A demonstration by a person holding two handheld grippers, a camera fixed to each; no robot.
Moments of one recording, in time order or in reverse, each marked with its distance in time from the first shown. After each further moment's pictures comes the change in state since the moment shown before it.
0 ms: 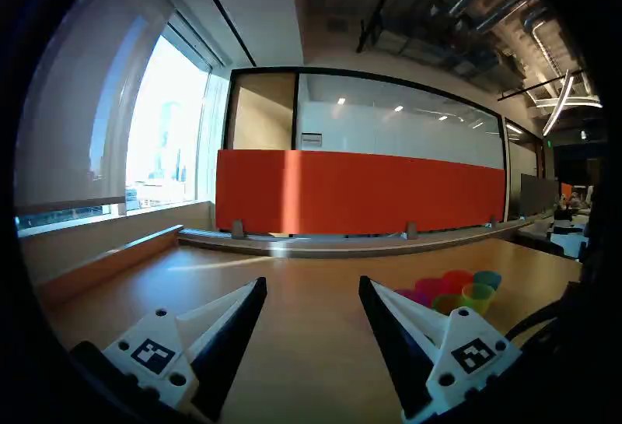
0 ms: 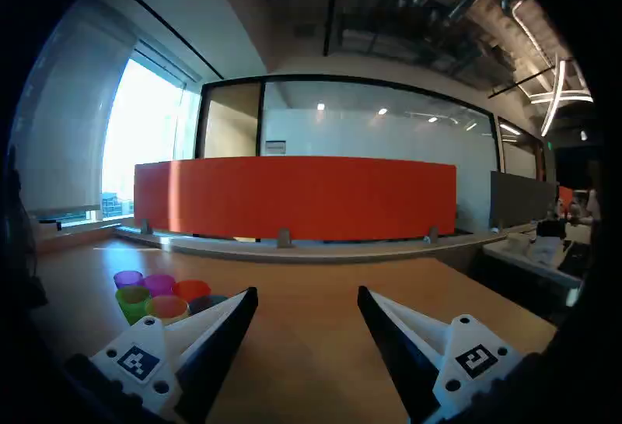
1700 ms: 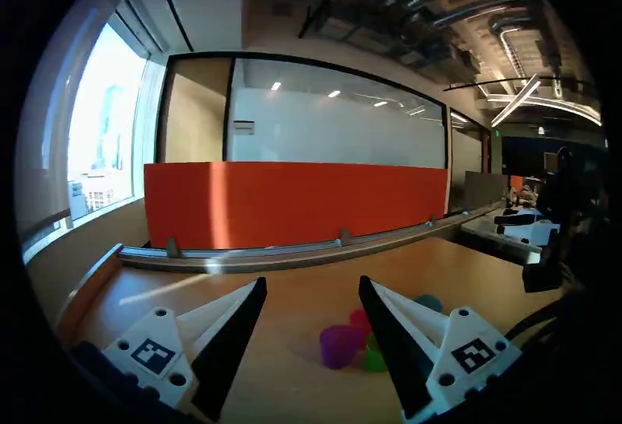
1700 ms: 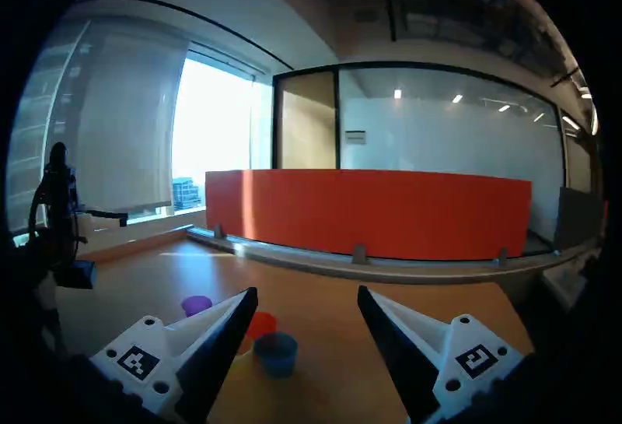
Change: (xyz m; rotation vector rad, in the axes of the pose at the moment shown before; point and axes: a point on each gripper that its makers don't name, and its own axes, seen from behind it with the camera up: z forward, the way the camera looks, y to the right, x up) left arm 0.087 0.076 0.026 -0.326 -0.084 0.029; right arm 0.076 -0.054 0.023 0.411 -0.066 -0.025
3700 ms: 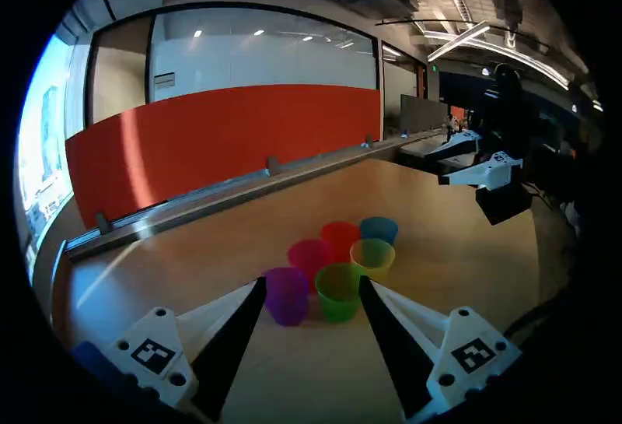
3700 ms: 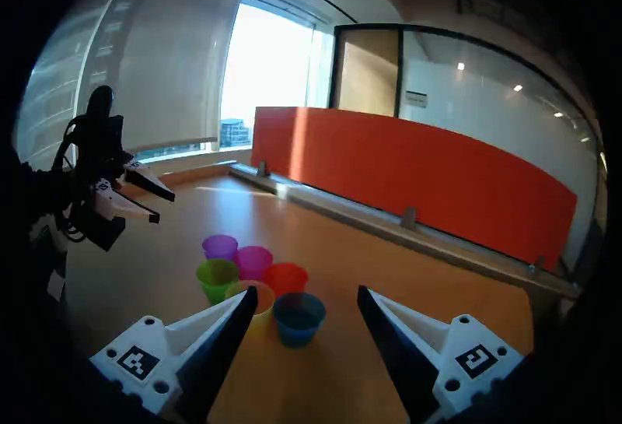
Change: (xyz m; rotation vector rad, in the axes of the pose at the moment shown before) left arm -0.108 0.066 0.041 -0.312 -0.296 0.131; right arm -0.072 -0.022 0.032 0.203 -0.239 -0.146
